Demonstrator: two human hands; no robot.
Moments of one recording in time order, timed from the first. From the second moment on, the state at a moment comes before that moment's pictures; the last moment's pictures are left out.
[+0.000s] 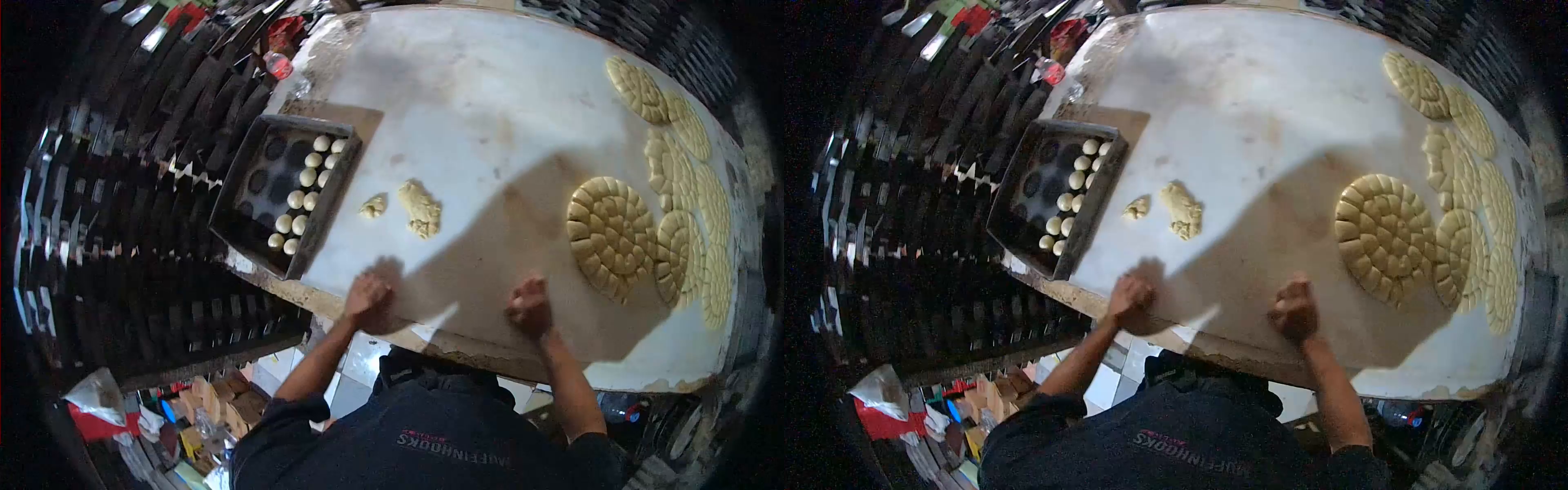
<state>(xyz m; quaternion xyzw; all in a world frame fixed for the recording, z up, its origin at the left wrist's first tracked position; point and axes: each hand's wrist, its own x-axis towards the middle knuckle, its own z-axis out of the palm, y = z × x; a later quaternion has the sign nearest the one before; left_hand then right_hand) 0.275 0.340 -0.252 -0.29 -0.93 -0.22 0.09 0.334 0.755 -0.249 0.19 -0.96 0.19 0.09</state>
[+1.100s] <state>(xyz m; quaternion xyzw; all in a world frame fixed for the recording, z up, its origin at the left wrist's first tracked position) 0.152 0.009 -0.162 -0.07 -0.98 -0.17 -0.04 0.085 0.237 -0.169 0.42 -0.86 0.27 -0.01</state>
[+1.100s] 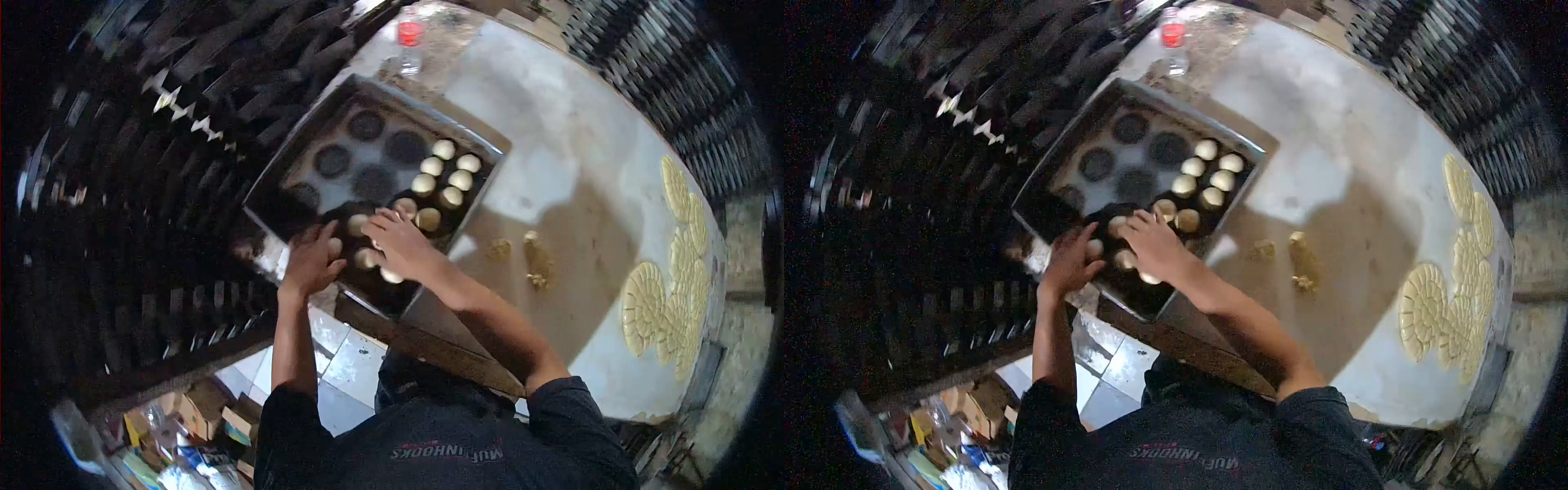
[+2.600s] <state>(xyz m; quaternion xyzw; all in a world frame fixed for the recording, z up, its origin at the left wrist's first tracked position) 0.049 1.067 -0.250 -0.01 -0.75 -0.55 -0.37 0.472 1.040 -0.254 -0.36 -0.81 0.28 0.38</state>
